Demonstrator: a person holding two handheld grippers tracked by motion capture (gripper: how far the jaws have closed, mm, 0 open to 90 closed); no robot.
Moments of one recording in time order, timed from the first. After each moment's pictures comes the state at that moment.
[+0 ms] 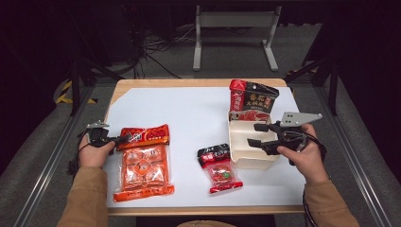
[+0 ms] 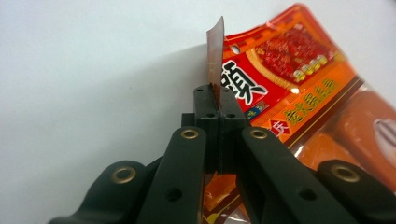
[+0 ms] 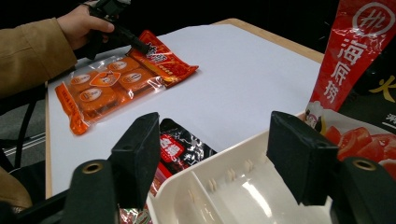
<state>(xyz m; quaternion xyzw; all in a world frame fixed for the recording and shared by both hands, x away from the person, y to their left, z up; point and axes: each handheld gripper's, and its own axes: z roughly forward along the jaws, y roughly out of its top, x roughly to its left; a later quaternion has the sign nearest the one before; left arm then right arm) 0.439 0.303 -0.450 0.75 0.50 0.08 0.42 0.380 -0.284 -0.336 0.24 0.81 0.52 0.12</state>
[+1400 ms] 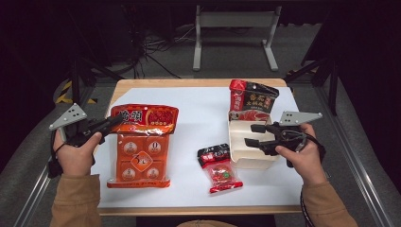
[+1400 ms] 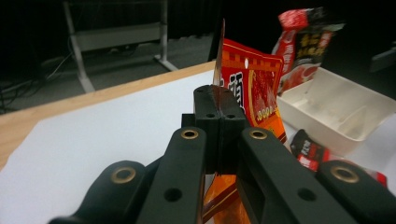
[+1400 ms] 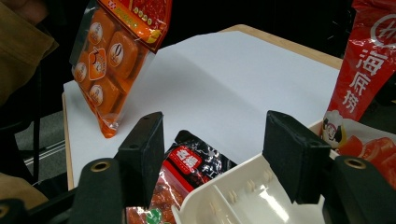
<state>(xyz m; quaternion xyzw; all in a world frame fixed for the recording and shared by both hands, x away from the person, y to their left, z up) 0.361 0.268 -0.306 0.72 0.35 0.20 0.56 0.373 -0.274 -0.326 0.25 0.80 0.53 0.10</state>
